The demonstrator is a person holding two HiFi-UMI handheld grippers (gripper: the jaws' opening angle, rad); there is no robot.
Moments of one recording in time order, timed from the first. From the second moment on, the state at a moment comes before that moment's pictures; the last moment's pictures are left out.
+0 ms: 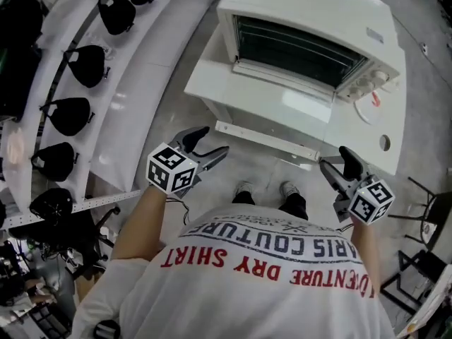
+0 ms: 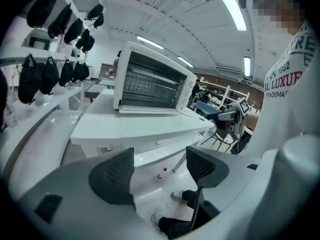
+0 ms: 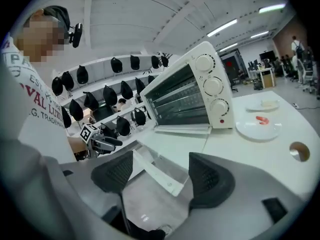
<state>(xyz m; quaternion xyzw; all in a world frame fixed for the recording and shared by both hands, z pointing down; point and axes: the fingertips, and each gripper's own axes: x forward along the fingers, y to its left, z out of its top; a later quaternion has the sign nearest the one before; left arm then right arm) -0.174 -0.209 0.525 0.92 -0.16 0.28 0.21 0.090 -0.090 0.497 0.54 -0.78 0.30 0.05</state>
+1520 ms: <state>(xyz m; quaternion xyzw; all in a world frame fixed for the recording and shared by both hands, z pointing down) -0.147 -0.240 0.615 0.94 -0.09 0.30 0.15 0.066 -0.109 0.623 0.62 -0.72 0.24 0.18</state>
